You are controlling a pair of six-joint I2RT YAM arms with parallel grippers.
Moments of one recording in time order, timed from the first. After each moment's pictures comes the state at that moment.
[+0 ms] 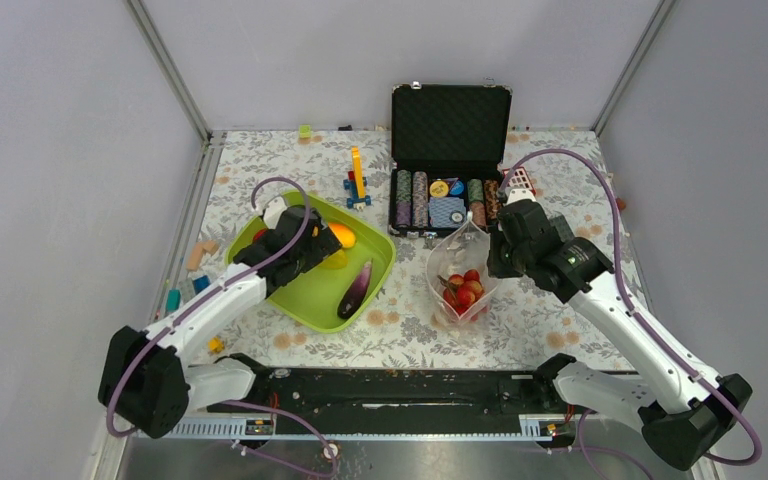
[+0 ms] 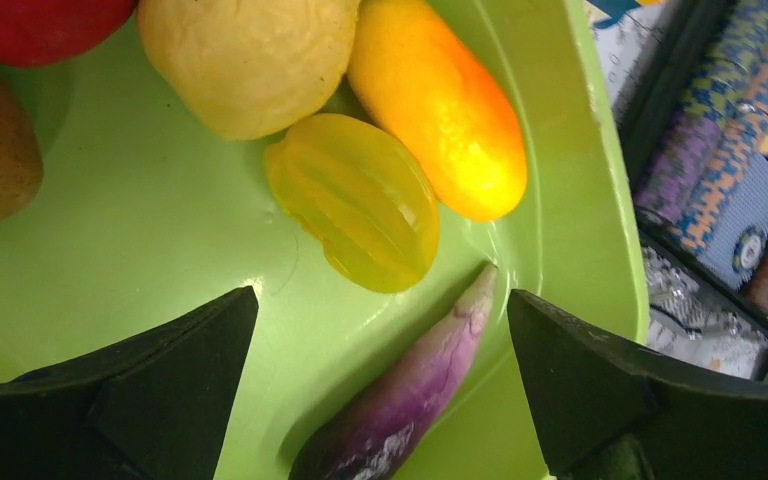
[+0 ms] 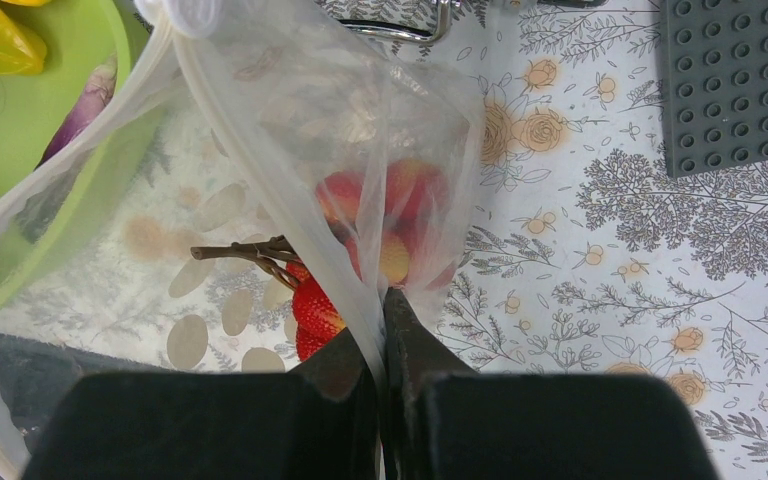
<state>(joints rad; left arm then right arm) -0.48 1.19 0.77 -0.43 -0.31 -0.98 0.59 1.01 1.05 -0.90 0.19 0.44</state>
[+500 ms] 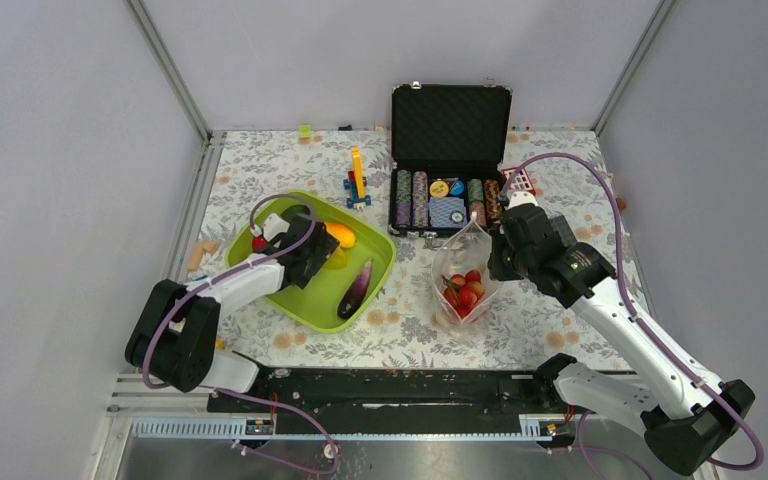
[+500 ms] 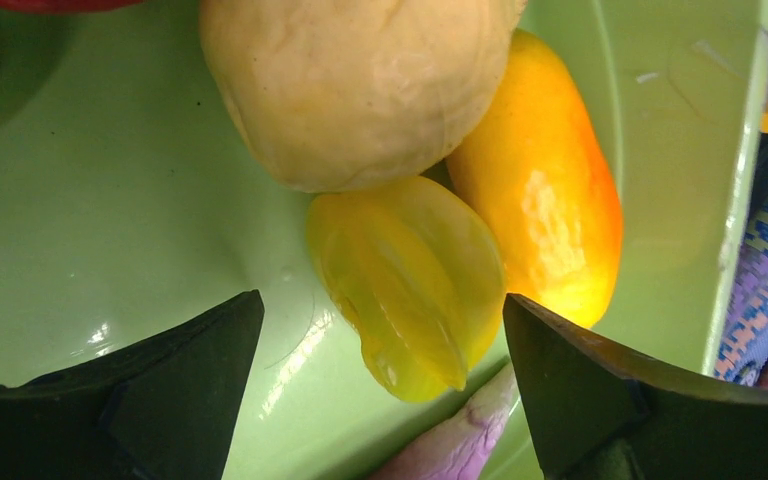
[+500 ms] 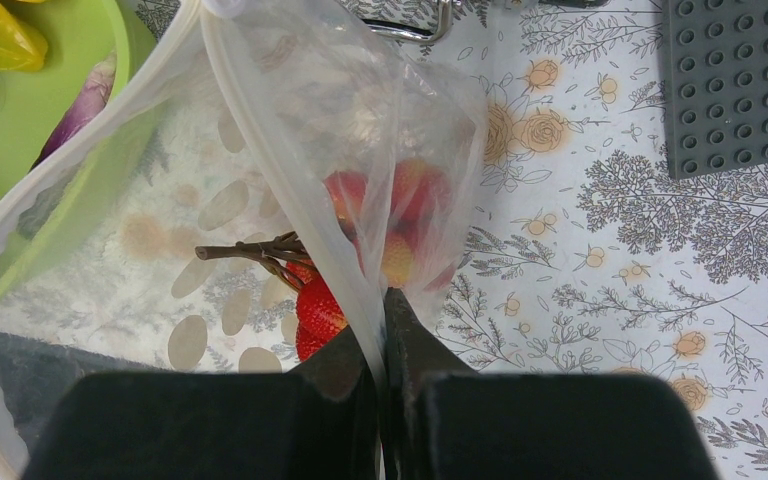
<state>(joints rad) -0.42 1.39 0.68 -0.23 -0.32 -1.23 0.59 0.99 1.02 -0.89 0.19 0.43</state>
